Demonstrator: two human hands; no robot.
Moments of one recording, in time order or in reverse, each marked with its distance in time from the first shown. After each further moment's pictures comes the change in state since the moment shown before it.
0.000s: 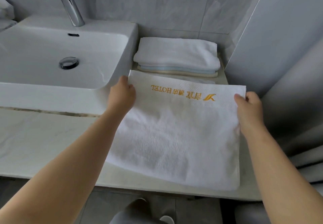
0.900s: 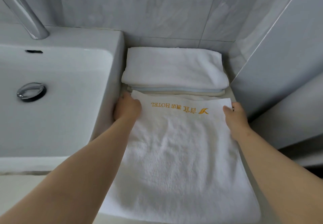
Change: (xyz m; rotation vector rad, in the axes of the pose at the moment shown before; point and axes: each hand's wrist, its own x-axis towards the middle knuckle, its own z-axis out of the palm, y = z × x) left_hand 0.154 -0.009 0.095 0.092 -0.198 -0.206; right_hand 0.116 0.031 0.097 -0.183 -0.017 0.191
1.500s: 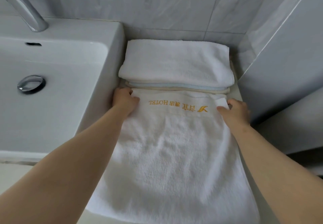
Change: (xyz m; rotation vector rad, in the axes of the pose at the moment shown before) left_hand 0.016 0.005 0.008 -0.027 -0.010 0.008; right_hand 0.034 0.008 0.001 -0.442 -0.079 -0.126
